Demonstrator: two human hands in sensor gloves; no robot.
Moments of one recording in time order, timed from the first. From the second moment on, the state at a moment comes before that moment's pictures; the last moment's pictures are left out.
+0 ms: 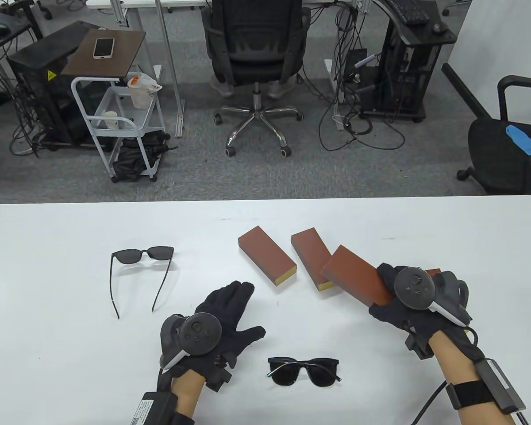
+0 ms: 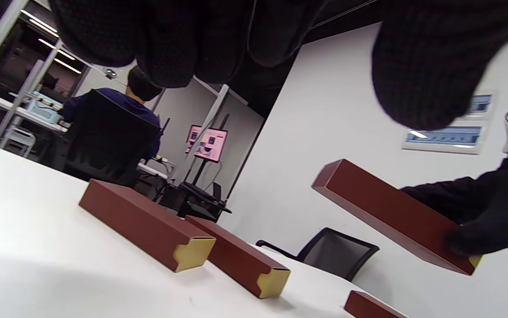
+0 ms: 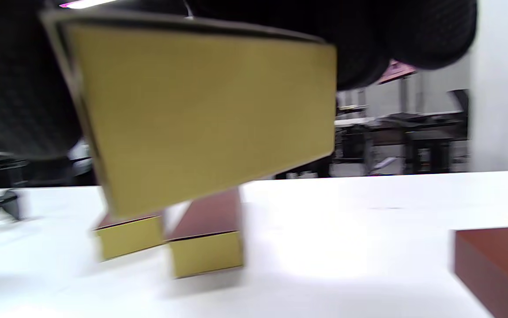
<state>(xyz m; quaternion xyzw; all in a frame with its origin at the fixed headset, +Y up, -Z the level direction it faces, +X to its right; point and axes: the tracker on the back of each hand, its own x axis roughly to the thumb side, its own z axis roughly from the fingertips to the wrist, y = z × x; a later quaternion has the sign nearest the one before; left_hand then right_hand) -0.149 -0.692 -0.308 0.11 -0.22 0.26 0.93 0.239 -0.630 -0.340 0.14 -0.05 0.99 0.09</state>
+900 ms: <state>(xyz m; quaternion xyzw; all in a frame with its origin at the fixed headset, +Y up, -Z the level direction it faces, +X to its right) -0.129 -0.698 -0.313 -0.05 -0.30 0.34 0.89 0.145 -0.644 -0.313 0.35 0.01 0.93 0.13</state>
